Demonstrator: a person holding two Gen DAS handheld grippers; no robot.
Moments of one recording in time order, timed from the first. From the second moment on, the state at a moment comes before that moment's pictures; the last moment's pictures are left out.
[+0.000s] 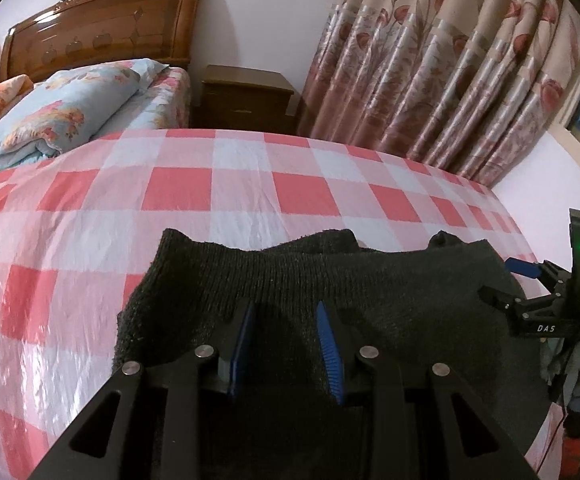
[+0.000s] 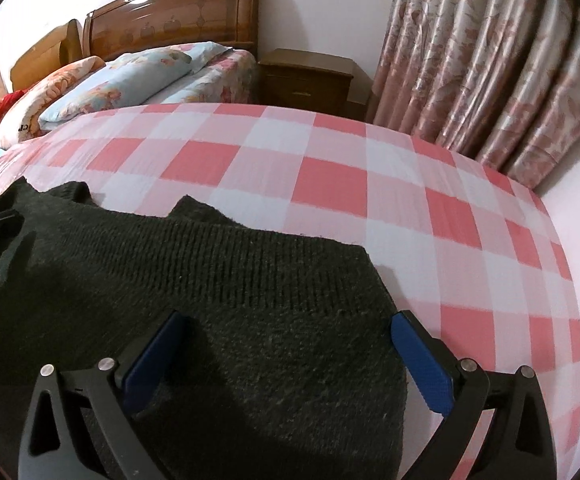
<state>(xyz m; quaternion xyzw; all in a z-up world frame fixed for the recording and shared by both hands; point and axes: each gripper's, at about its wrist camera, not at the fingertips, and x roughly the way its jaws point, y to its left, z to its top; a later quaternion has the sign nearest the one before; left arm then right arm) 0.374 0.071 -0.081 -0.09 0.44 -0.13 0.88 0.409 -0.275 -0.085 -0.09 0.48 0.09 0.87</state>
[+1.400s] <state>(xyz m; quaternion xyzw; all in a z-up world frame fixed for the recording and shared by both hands) 0.300 0.034 -0.061 0.00 0.44 -0.09 0.89 0.323 -0.235 -0.066 -0.08 0.47 0.17 0.86</state>
